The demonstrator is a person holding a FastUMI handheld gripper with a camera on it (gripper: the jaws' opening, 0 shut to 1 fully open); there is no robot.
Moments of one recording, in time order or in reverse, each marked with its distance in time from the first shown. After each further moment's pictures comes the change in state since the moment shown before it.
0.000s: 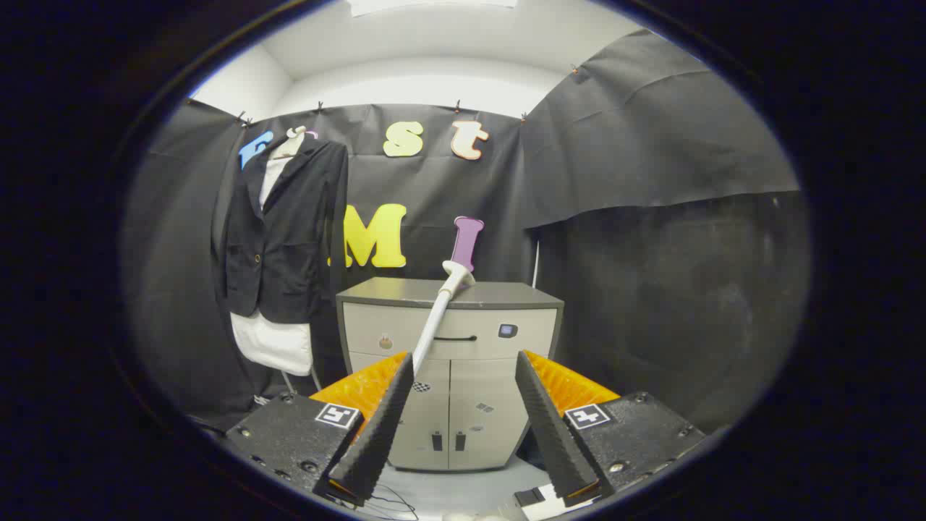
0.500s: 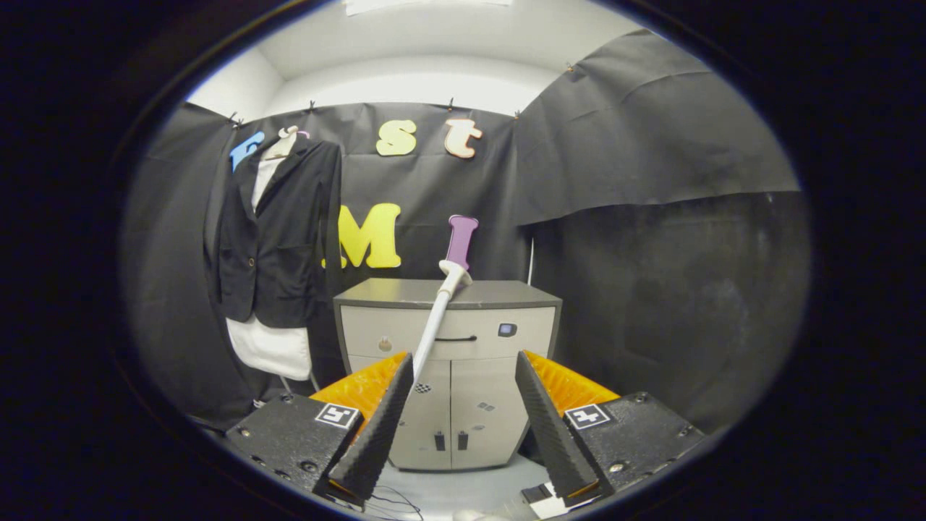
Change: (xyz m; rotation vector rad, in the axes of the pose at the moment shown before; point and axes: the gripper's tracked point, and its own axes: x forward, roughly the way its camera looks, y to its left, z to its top) arm 0.006 0.009 0.007 0.018 0.008 -0.027
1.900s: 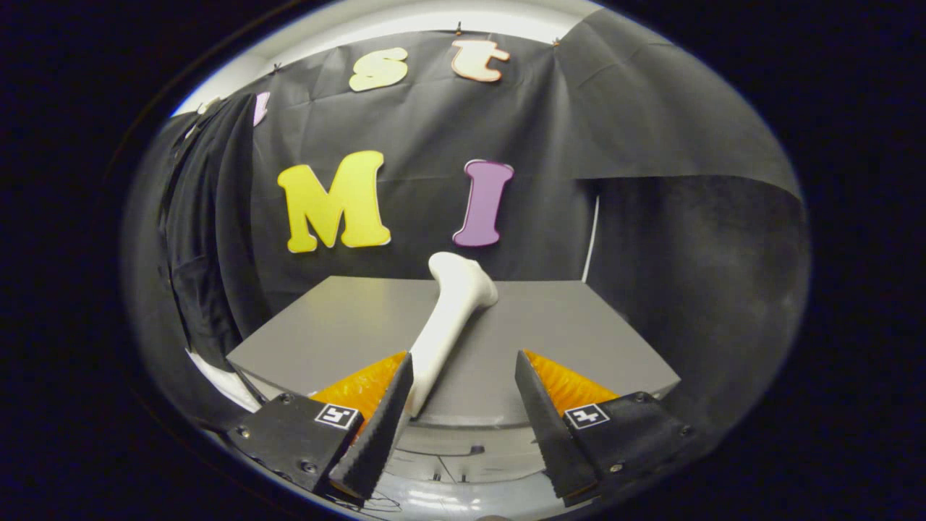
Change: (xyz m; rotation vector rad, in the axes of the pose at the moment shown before) arm 0.386 0.008 0.055 -0.019 0.289 0.170
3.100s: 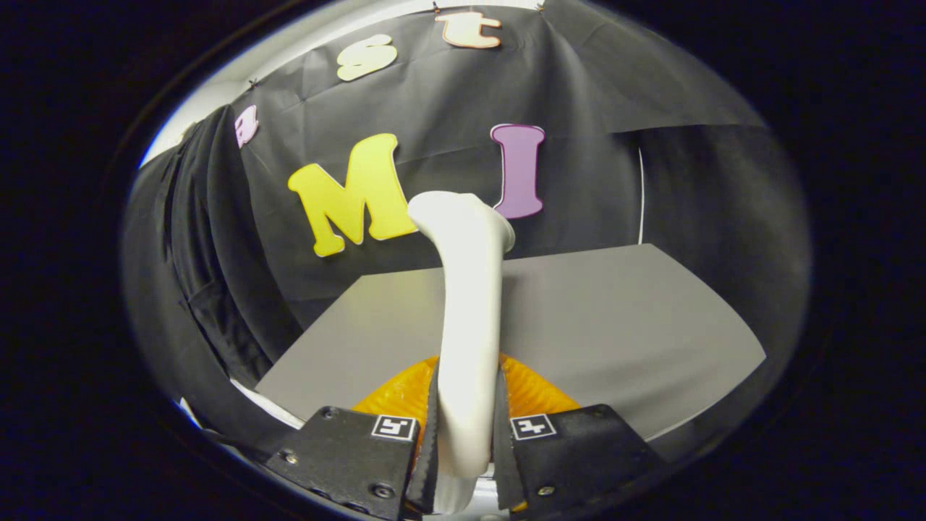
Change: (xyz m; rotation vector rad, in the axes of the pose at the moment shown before) arm 0.032 0.051 -0.007 0.143 0.071 0.152
